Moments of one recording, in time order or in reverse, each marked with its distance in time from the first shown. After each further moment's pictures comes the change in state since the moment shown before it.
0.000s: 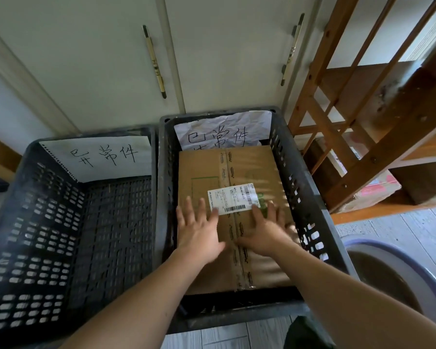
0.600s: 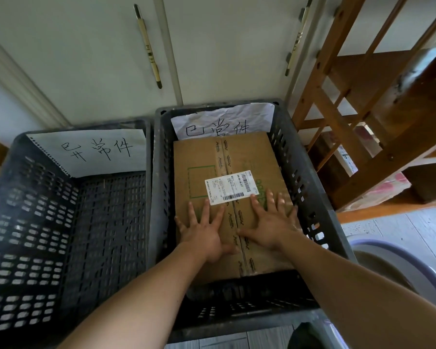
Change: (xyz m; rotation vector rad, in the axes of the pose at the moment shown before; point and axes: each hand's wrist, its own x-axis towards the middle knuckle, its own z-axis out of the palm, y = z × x) left_hand 0.026 0.006 0.020 -0.143 -0.271 0.010; right_hand 0.030 0.013 -0.003 -0.176 -0.003 -0.082
